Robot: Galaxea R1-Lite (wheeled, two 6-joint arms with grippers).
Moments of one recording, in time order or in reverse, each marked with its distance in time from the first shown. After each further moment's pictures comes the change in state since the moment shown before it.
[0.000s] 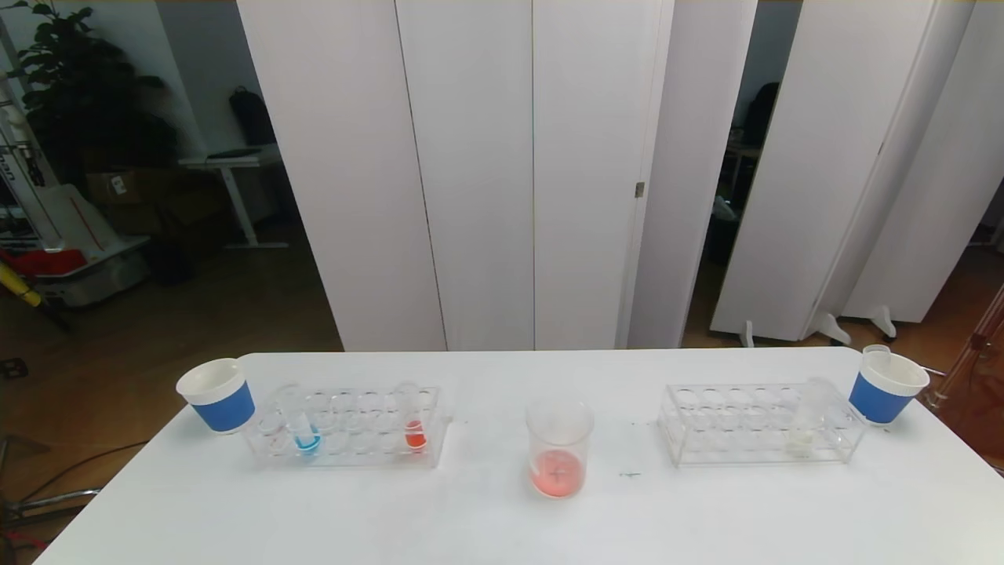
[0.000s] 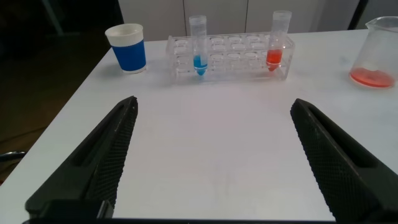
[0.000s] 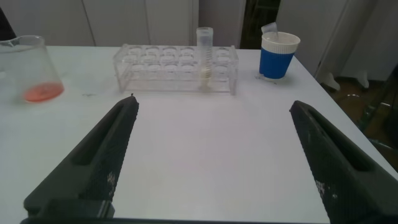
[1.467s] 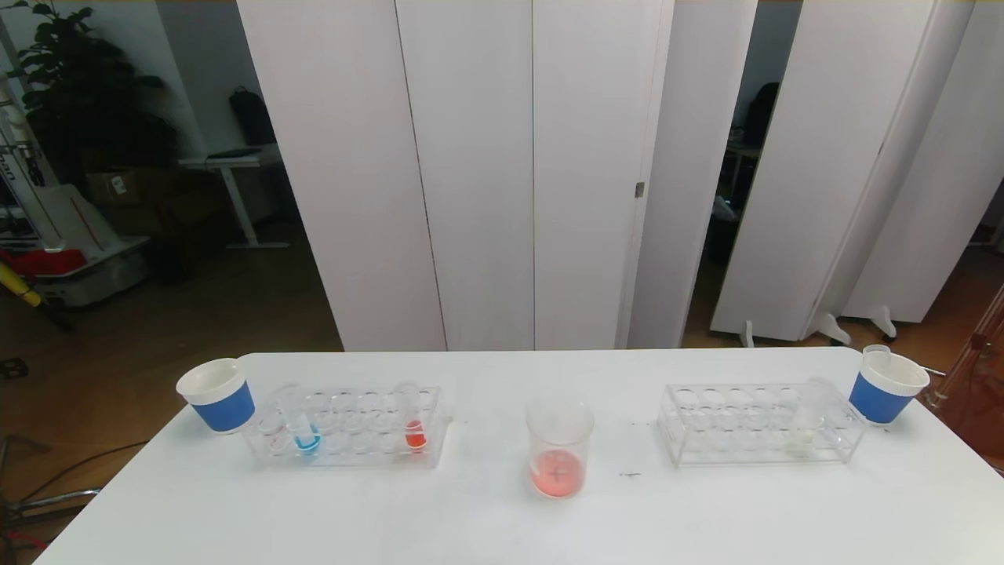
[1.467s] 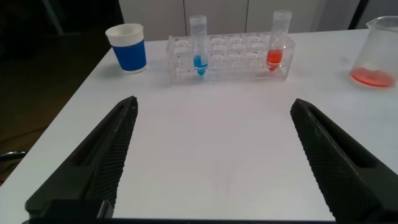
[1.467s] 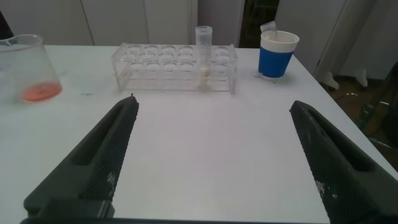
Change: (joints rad) left arm 0.000 0.000 0.000 0.000 0.001 0.000; right arm -0.002 0.000 0.002 0.001 -0.001 0.000
